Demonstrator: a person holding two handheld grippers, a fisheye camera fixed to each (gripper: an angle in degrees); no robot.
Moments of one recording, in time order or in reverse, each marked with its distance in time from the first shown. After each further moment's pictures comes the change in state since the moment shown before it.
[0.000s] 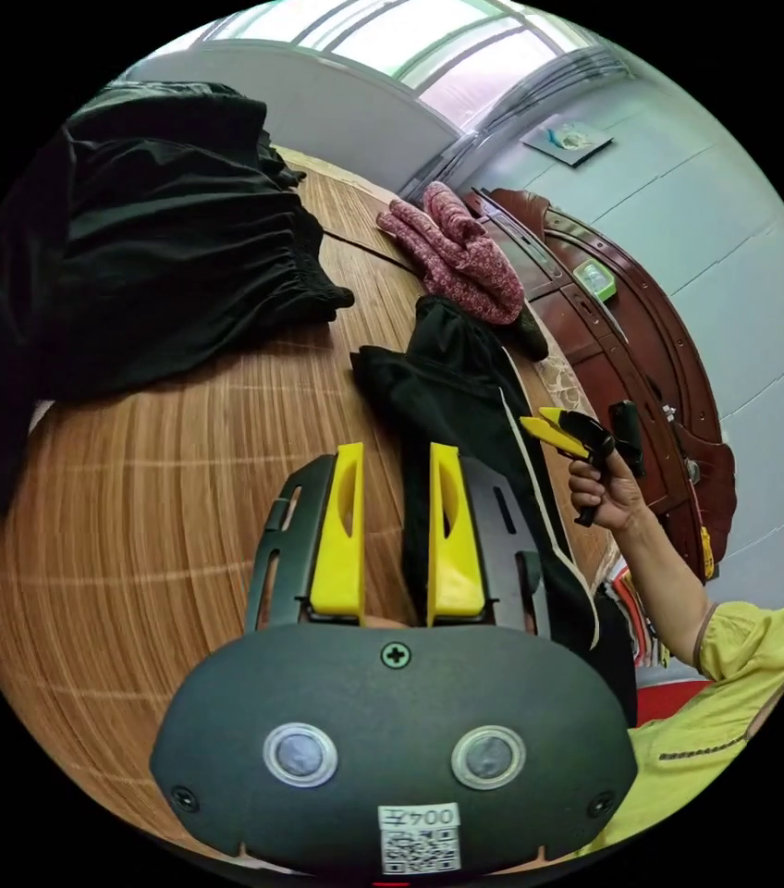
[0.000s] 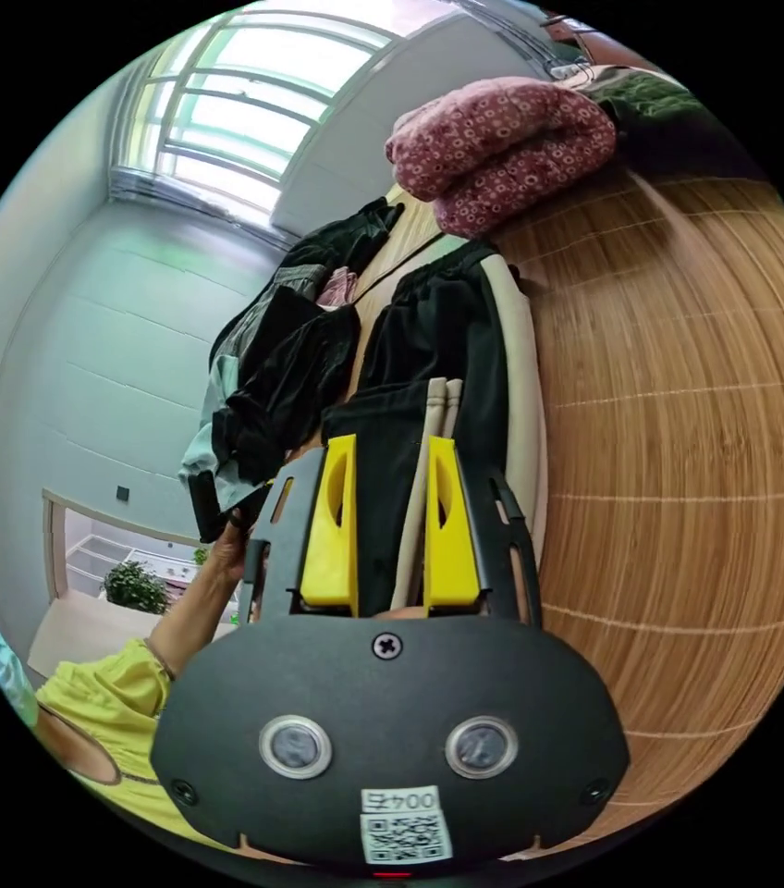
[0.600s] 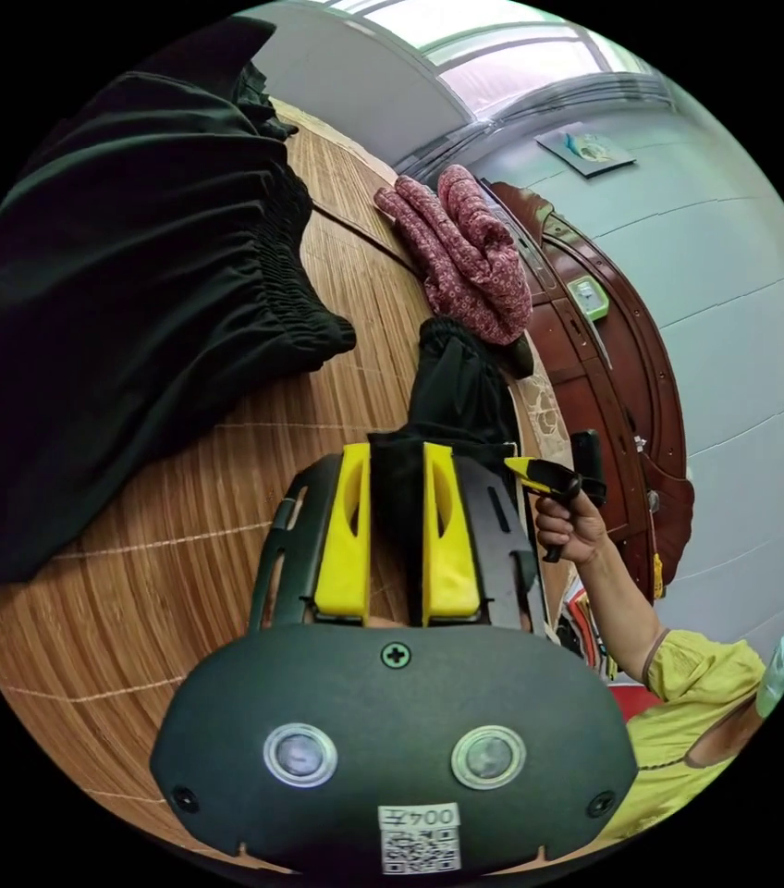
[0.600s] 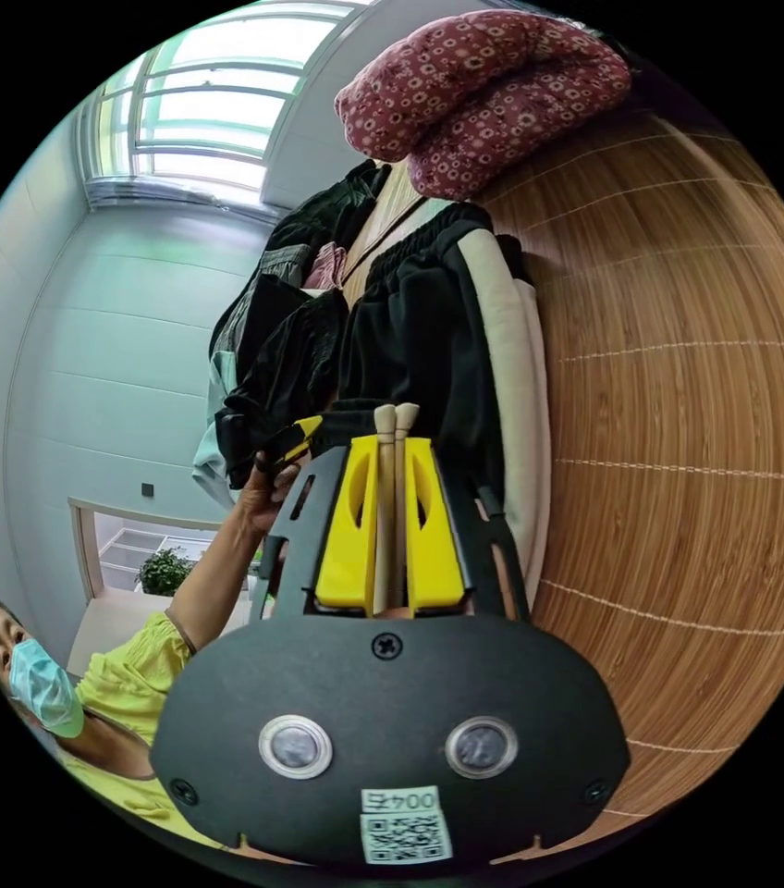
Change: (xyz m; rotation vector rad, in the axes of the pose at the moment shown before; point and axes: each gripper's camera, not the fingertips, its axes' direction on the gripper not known) left arm -0.031 -0.103 0.137 -0.069 0.188 -0.059; right arm 0.031 -0.058 0.043 -0.135 -0.083 0.054
